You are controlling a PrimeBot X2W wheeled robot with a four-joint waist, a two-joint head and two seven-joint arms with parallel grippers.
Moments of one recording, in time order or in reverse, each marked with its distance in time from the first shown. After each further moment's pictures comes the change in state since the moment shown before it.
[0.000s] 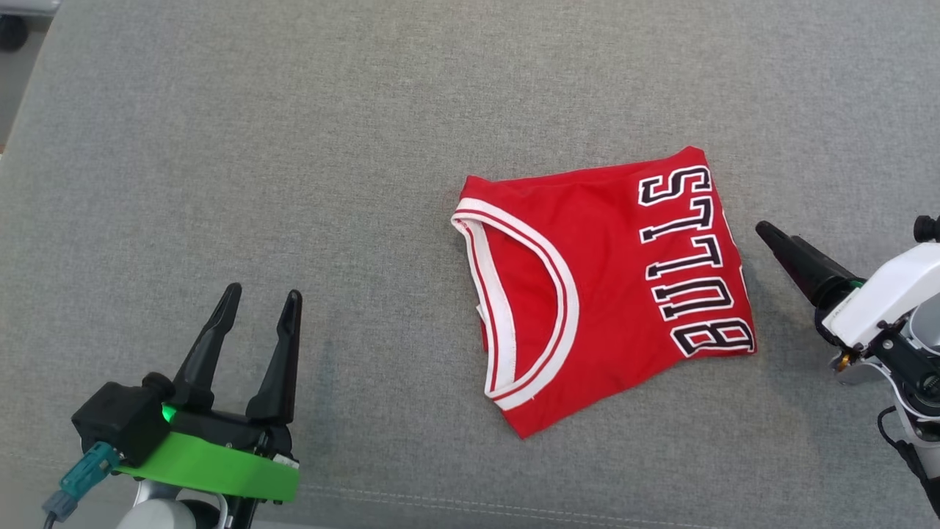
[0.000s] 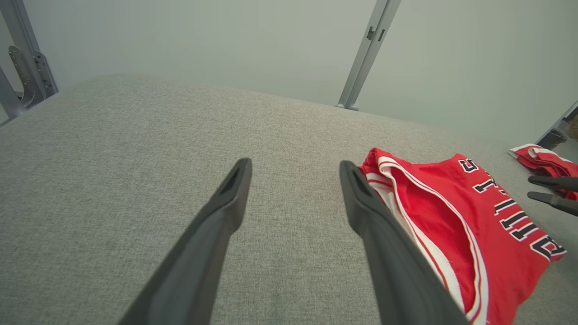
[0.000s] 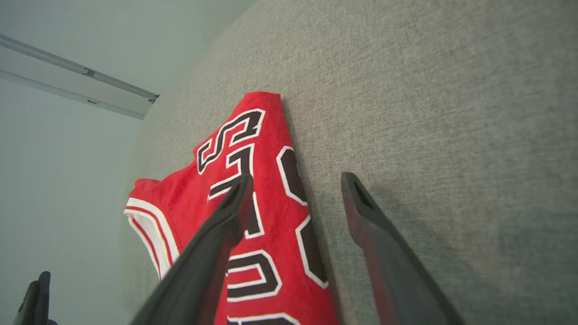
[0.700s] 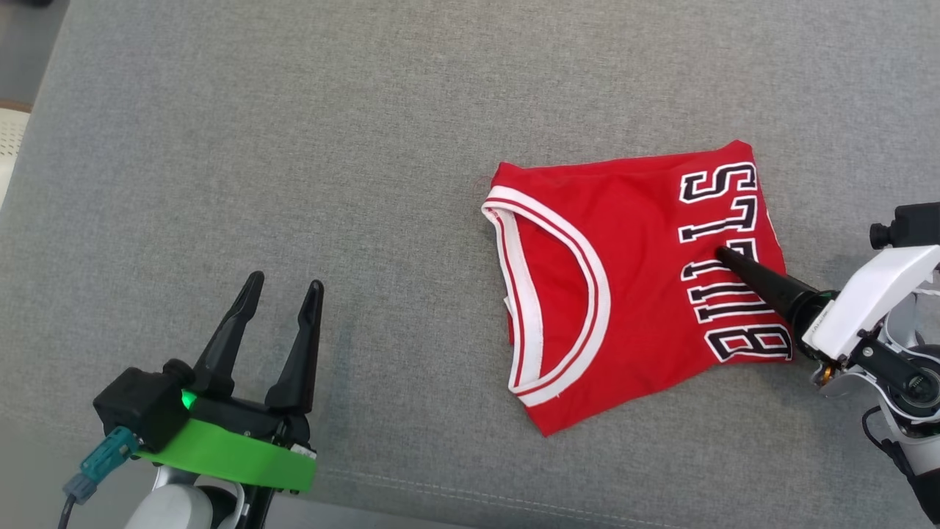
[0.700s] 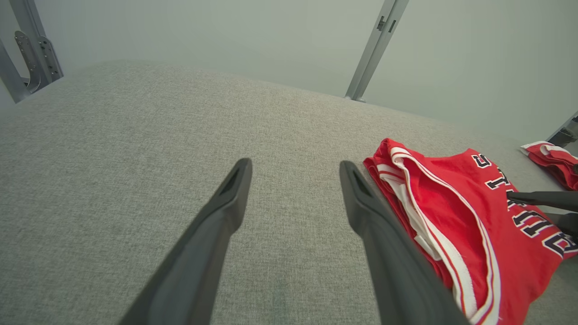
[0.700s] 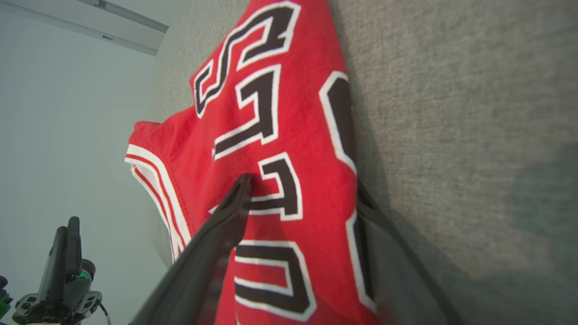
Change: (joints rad) left arm -0.041 -0.023 -0.025 0.026 0.002 -0.023 0.000; right arm -0.015 -0.007 0.055 0.041 0.071 0.061 0.118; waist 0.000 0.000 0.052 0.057
